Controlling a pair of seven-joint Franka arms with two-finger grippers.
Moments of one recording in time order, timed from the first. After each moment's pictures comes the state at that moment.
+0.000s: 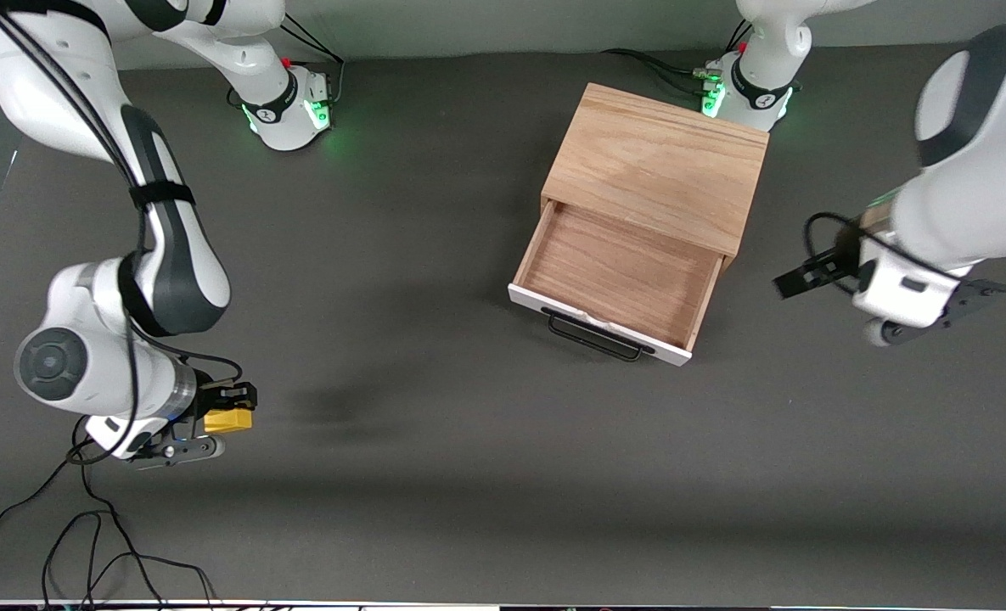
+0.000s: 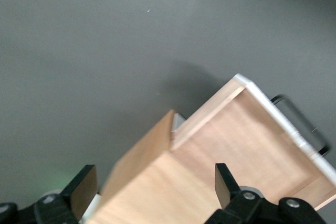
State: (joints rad) left arm 0.20 0.22 -0.43 -1.45 0.05 1.43 -0.56; right arm 0.07 0.57 0.08 -1.35 -0.06 1.86 0.04
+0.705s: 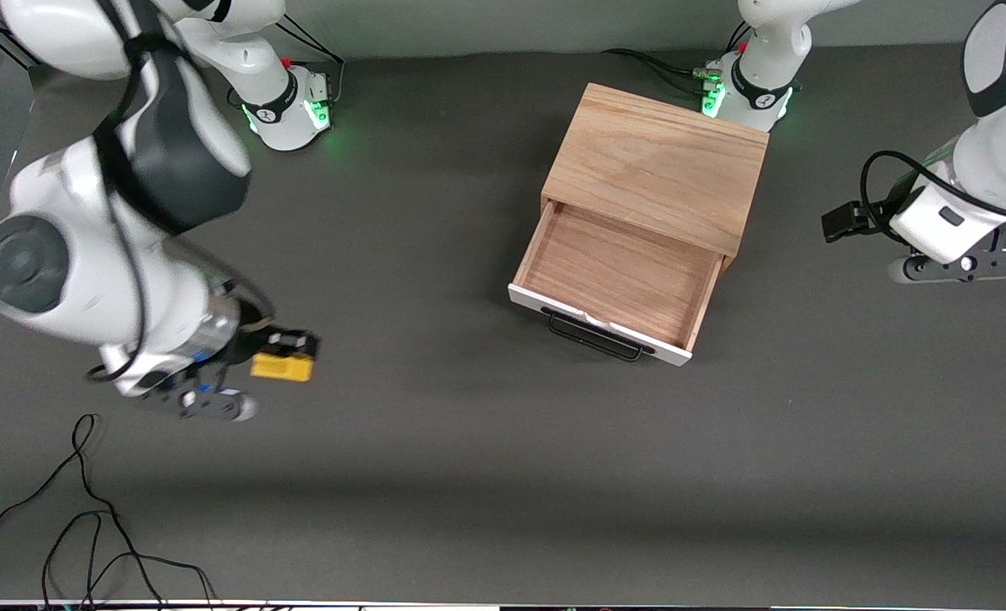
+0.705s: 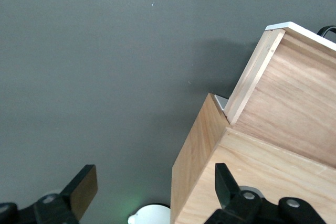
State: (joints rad) left arm 0.31 -0.03 -0.41 -1.75 0.01 1.55 -0.10; right arm 0.23 0.57 0.22 -0.99 0.03 1.54 0.63
